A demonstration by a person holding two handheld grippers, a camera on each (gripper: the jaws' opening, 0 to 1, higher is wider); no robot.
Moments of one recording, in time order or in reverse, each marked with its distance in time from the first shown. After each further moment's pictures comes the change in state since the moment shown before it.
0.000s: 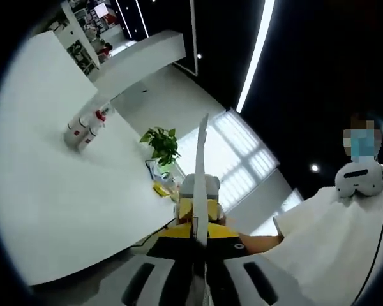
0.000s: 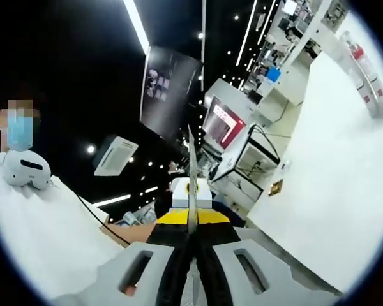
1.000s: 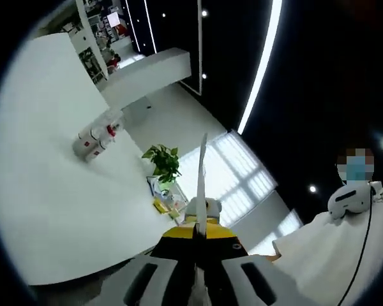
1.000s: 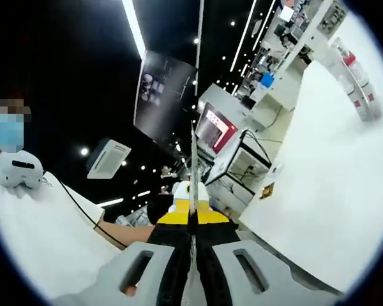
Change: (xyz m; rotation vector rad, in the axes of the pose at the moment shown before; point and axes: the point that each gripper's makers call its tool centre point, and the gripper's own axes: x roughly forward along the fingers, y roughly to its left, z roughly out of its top) left arm -0.014 0.015 0.023 -0.083 -0.128 -0.040; right arm -0.011 -0.013 0.000 -0.013 -0.020 -0.055
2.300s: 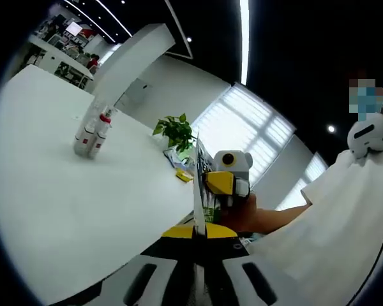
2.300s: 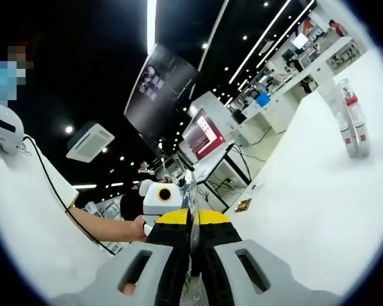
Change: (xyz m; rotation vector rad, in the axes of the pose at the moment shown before) left arm 0.013 0.022 -0.047 0.254 0.255 0.168; right arm 0.000 -0.010 0.004 -0.215 -0.022 -0.141
